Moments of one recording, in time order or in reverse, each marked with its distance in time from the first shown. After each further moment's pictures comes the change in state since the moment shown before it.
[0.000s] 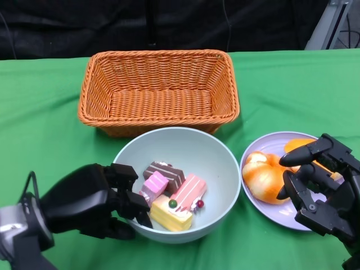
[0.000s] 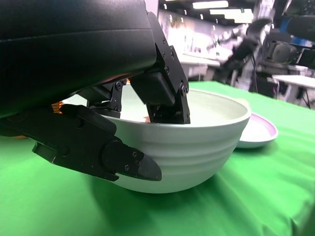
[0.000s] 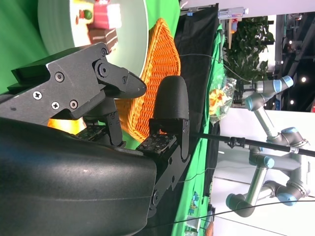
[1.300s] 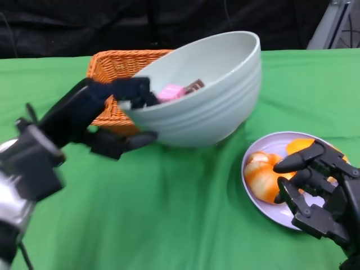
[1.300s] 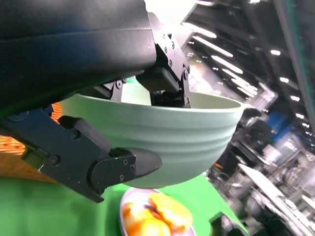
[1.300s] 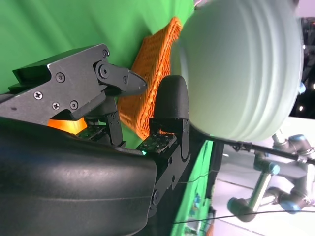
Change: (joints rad) left arm -0.059 -0.265 0.419 -0.177 -0.972 0.358 -1.051; right arm -0.003 -0.004 0.017 0.076 -0.100 -0.091 0.002
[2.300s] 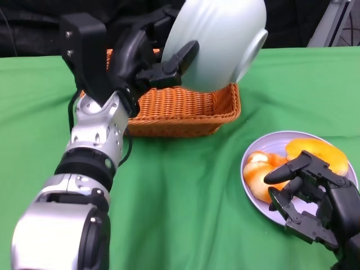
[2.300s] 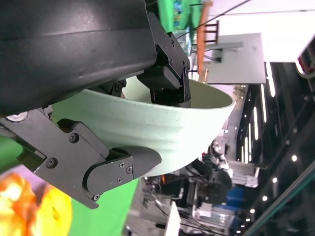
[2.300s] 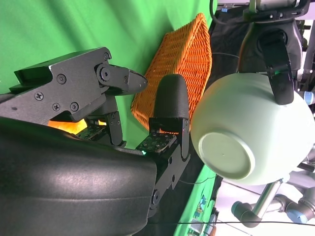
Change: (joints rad) left arm -0.390 -0.383 0.401 0.447 -0.201 0.634 -0.050; right arm -0.026 0.000 0.015 0.148 -0.064 -0.108 -0.028
